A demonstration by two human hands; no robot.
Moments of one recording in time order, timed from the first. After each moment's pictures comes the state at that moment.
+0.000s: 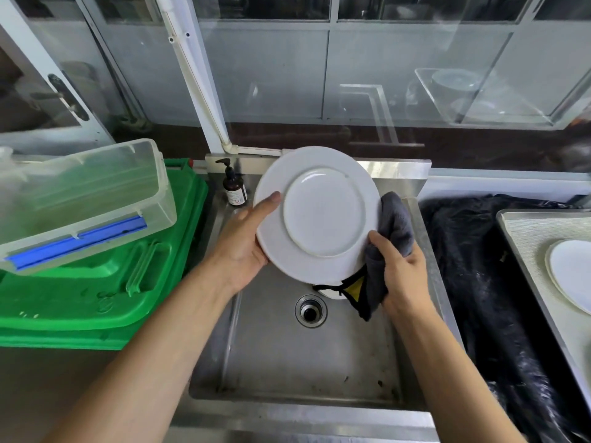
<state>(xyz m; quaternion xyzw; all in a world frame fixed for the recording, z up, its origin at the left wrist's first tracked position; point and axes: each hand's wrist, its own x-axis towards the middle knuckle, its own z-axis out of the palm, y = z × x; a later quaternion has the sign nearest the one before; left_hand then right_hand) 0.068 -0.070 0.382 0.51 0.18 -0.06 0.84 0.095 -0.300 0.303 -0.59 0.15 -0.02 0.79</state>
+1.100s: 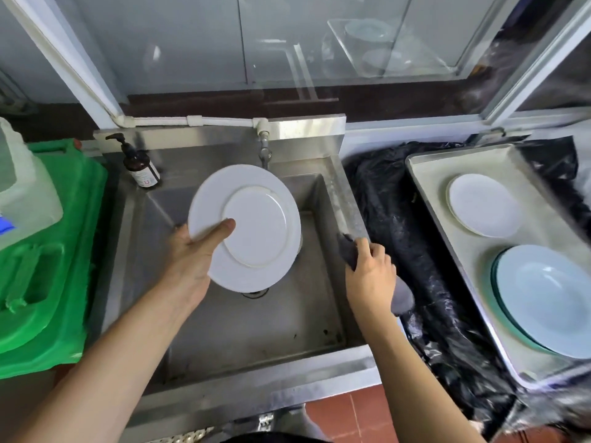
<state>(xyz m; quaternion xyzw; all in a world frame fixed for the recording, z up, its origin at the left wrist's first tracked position) 0.050 -0.148 0.326 0.60 0.25 0.03 0.76 0.039 -0.412 0.213 -0.97 0.14 -0.08 0.17</state>
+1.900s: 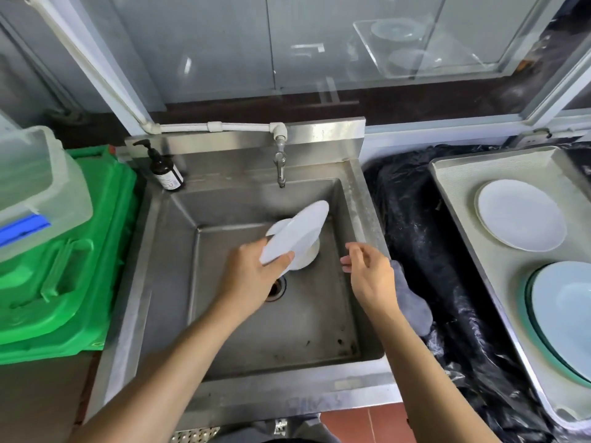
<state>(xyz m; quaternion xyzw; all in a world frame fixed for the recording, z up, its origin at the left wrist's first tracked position) 0.039 -0.200 0.293 0.88 0.04 0.03 0.47 0.056 -0.407 0.238 -0.81 0.22 0.04 0.54</state>
